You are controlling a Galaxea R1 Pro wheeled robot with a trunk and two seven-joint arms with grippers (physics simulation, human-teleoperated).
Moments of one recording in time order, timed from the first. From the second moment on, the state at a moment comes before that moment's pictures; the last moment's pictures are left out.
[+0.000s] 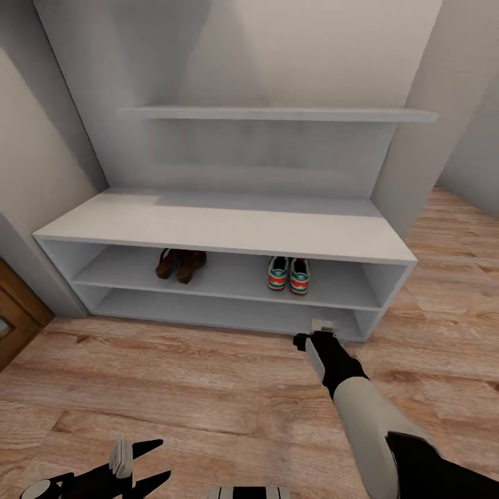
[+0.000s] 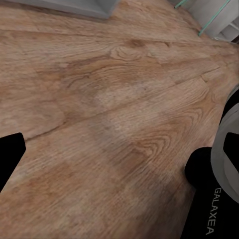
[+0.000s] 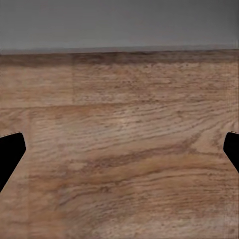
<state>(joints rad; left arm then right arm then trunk) -0.33 0.23 0.29 -0.54 -0.05 -0.24 -1.38 -0.88 0.17 -0.22 -0.50 0.12 0.47 -0.25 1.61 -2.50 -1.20</state>
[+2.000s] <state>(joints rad) -0.27 0.25 0.29 -0.52 -0.05 -0.24 -1.05 -0.68 -0.05 -0.21 -0.08 0.26 -0.09 0.28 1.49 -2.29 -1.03</state>
